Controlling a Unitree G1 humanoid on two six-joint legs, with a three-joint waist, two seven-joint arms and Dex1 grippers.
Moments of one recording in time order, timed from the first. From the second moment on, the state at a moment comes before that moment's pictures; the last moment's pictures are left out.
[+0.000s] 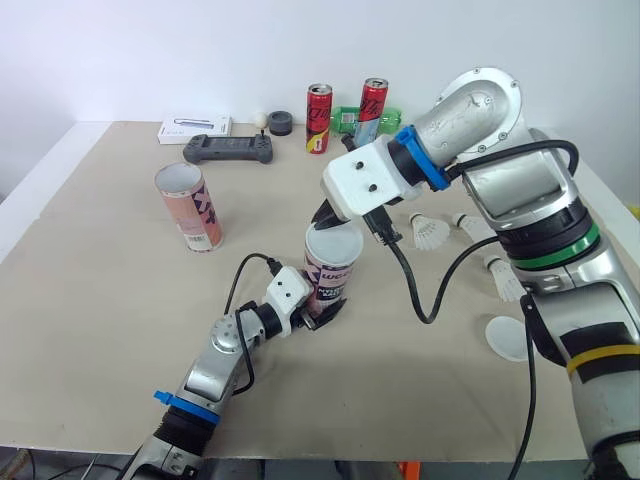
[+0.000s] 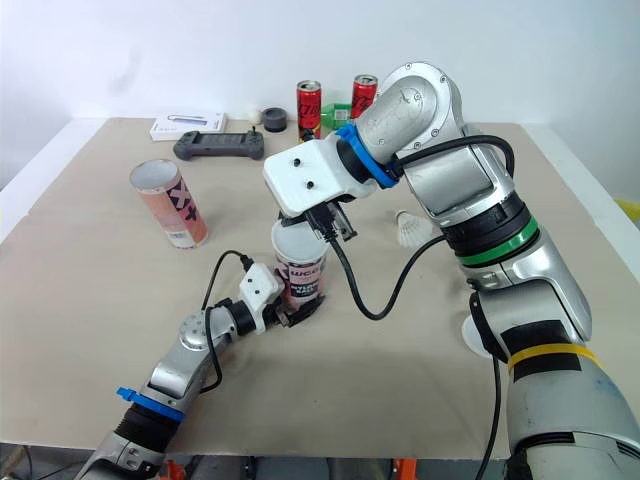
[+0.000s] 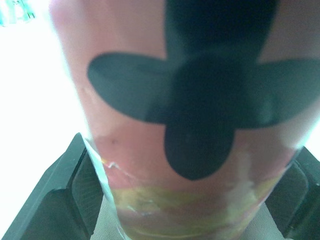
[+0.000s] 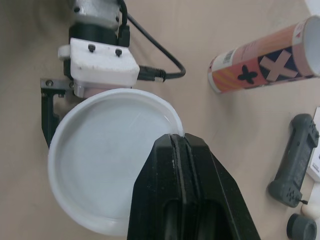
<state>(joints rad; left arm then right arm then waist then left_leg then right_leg) -0.28 0.17 -0.27 0.07 -0.07 0.05 -0.61 -1.30 -0.62 0.47 0.08 -0.04 0.15 1.57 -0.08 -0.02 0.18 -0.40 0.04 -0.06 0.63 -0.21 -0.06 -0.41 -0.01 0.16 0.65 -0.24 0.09</state>
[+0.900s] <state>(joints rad) -0.28 0.16 -0.27 0.07 -0.07 0.05 -0.61 -1.27 -0.57 0.46 0.12 -0.04 0.11 1.55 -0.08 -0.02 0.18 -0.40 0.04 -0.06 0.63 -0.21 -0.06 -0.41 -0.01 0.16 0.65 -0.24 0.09</state>
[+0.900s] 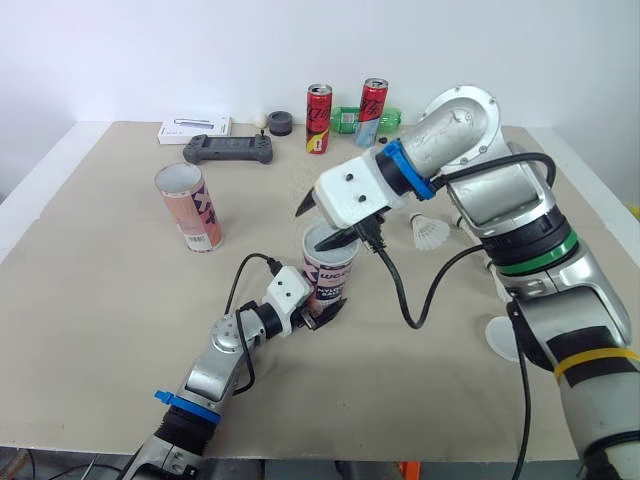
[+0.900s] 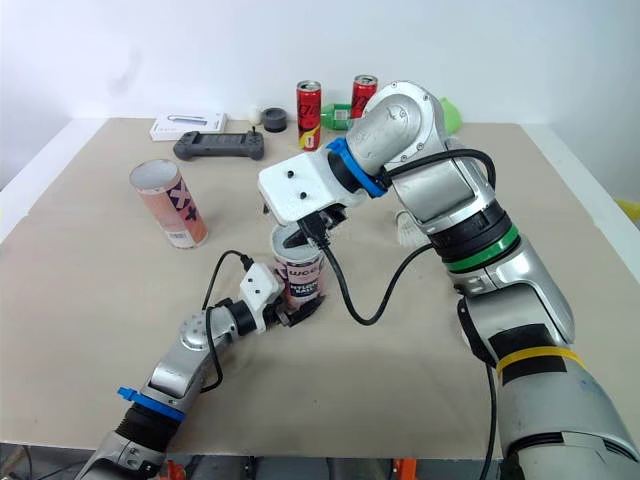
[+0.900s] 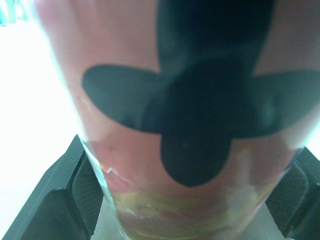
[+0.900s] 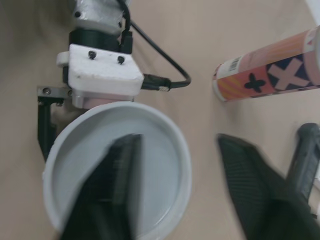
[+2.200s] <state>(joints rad) -0.28 0.17 -0.26 0.09 -0.08 0.06 -0.61 -1.14 -0.54 0.41 0.17 0.06 0.20 1.56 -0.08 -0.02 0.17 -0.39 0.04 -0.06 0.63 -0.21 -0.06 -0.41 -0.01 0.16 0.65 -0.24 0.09</state>
